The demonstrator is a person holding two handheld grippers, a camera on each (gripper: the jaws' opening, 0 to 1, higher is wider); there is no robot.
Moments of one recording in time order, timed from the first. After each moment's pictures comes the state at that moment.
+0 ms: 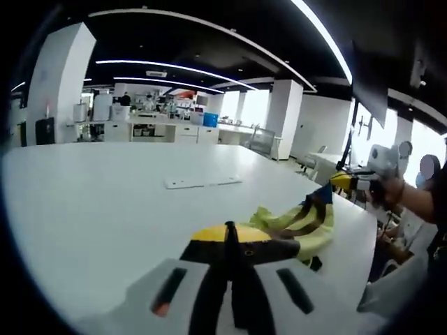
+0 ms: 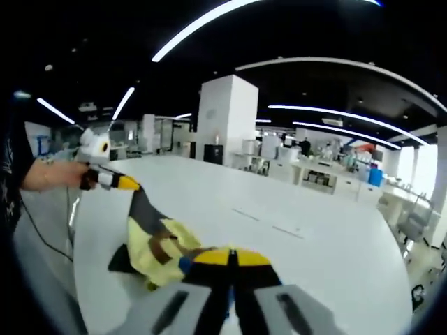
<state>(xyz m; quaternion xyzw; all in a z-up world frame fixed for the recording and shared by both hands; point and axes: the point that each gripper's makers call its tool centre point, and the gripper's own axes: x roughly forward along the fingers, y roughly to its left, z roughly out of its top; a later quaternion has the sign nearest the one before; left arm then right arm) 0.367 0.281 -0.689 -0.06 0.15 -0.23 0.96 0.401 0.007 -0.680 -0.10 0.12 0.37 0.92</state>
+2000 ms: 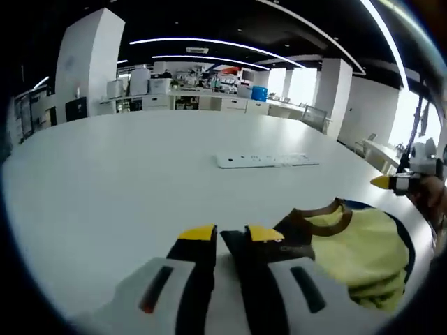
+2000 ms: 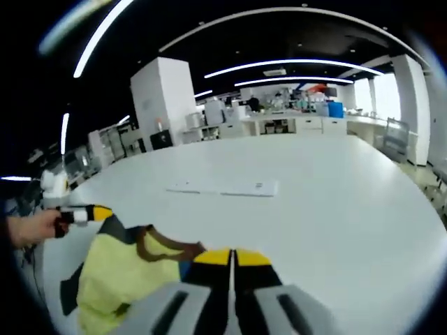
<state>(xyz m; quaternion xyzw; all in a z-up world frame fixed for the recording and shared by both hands) 0.520 0.319 -0.797 -0.05 0.23 -0.08 0.97 0.545 0.004 -0.791 0.05 0.27 0.24 0.93</state>
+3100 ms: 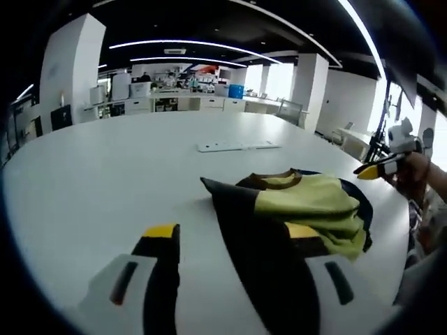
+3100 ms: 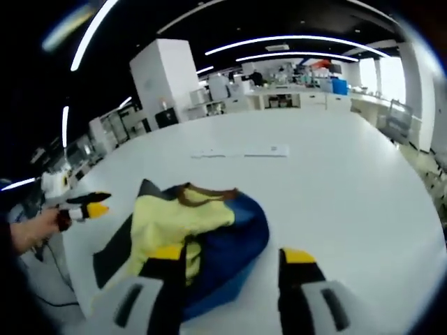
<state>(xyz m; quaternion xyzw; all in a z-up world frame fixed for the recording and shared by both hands) 0.403 0.316 -0.778 -0.03 0.24 -0.15 0.96 0.433 -0.006 -0.786 0.03 0.34 0.25 0.91</state>
